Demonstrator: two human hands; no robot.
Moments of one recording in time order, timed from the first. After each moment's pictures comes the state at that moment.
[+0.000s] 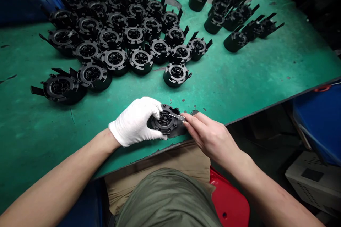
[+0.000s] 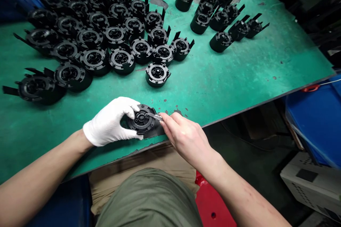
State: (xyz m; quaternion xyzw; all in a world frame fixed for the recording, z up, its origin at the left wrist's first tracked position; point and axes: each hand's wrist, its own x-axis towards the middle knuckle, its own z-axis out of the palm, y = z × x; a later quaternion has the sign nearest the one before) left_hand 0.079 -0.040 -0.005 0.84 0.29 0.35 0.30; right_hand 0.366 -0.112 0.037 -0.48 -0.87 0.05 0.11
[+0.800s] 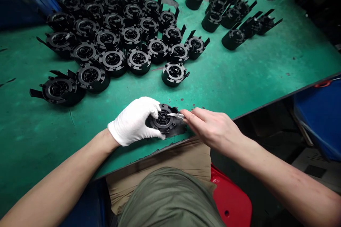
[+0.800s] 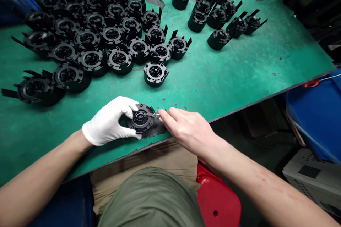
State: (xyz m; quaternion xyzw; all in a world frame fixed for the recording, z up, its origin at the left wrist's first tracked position) left_hand 0.078 -0.038 -0.005 0.83 0.28 0.36 0.32; right_hand 0.377 -0.089 0.049 -0.39 -0.92 -0.05 0.05
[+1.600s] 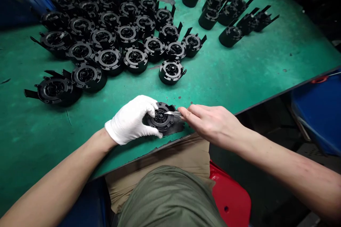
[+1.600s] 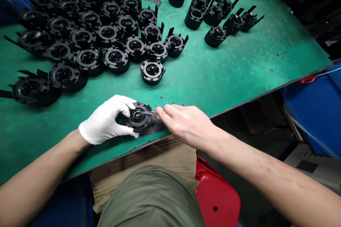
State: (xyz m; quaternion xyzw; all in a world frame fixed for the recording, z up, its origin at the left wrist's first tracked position) left_hand 0.076 -0.040 -0.013 0.84 0.28 0.36 0.30; right_hand 0.381 -0.078 0.060 -0.32 -0.94 -0.09 0.04
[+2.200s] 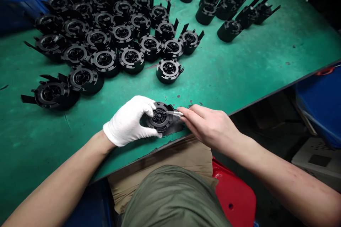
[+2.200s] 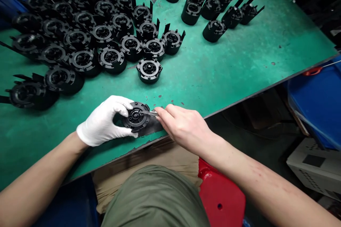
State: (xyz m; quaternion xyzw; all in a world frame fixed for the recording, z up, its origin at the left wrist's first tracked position) left_hand 0.073 -0.039 -0.007 0.85 0.27 0.35 0.29; right_hand 0.374 -0.095 0.047 -0.41 -0.90 -0.06 0.11
